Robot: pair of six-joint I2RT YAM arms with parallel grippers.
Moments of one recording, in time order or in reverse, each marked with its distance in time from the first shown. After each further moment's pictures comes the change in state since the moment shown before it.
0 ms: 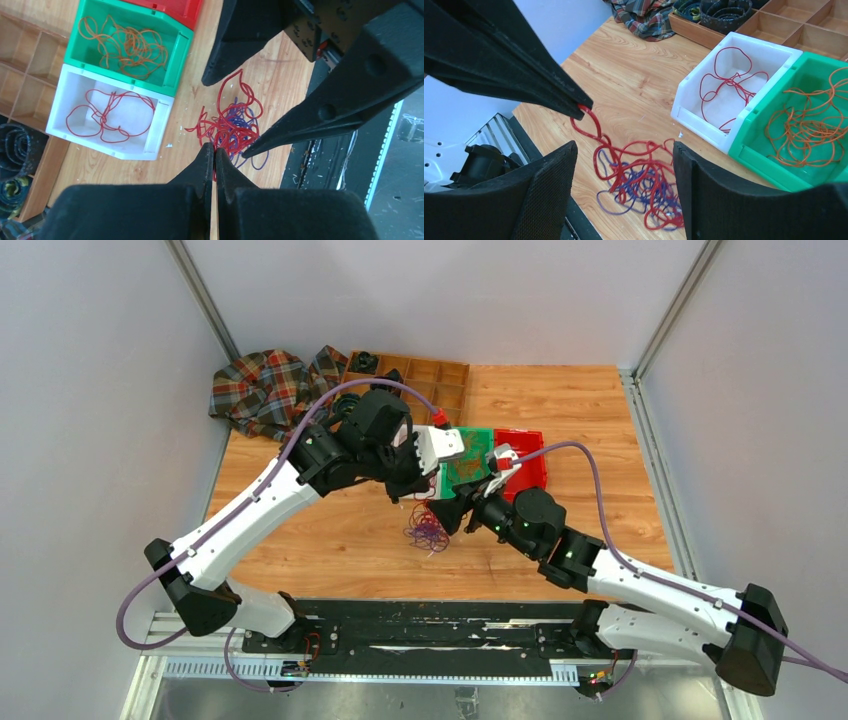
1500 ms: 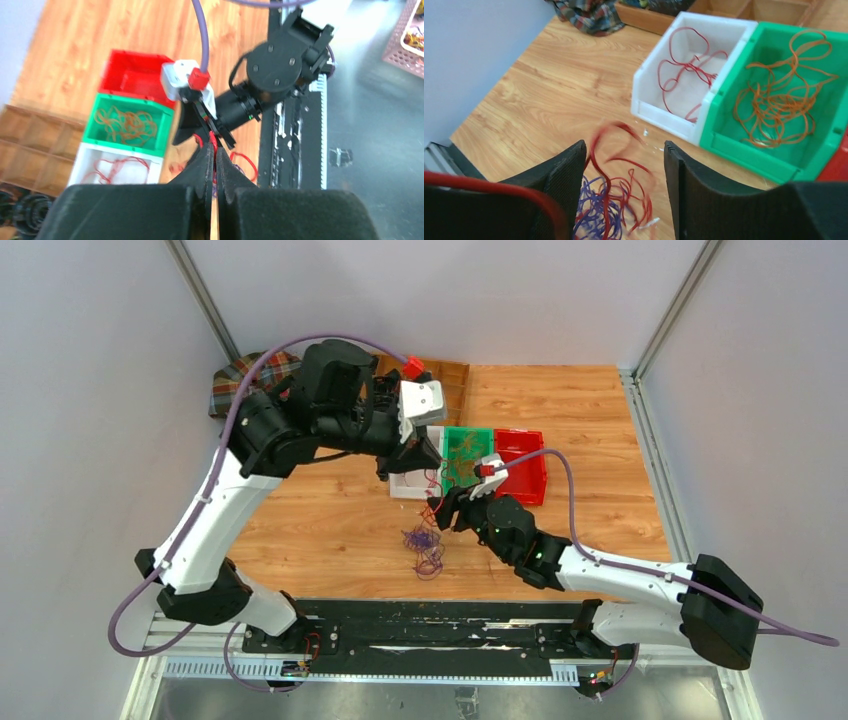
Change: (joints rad) left arm 0.005 0.074 0.473 -0.195 0.256 -0.064; right arm 0.025 0.209 -0.062 0.209 0.219 0.020
